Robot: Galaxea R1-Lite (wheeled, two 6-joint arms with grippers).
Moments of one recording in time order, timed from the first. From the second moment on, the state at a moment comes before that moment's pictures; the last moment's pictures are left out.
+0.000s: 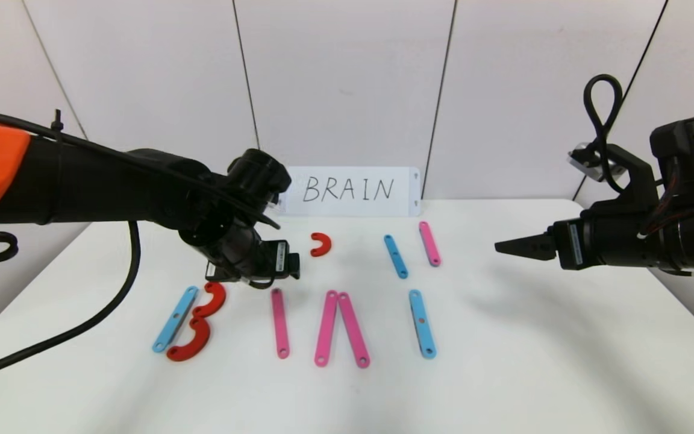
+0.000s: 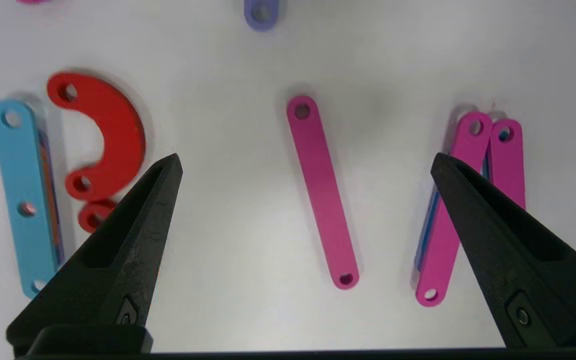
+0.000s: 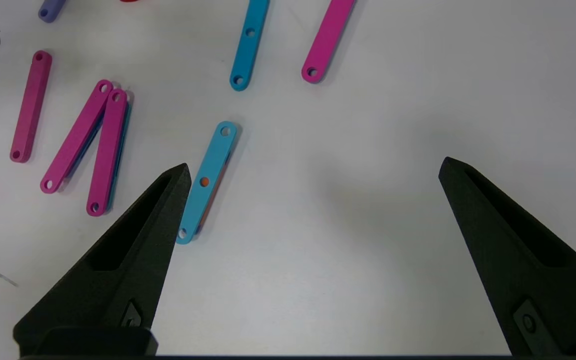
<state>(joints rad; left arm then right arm) -0.50 1.97 -1.49 0.53 0.18 -0.48 0.19 1.57 -1.01 0.07 0.26 0.00</state>
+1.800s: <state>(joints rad) -0.60 2.03 -1.29 0.37 0.28 -0.62 0.19 1.56 -0.98 0.04 0.26 0.00</state>
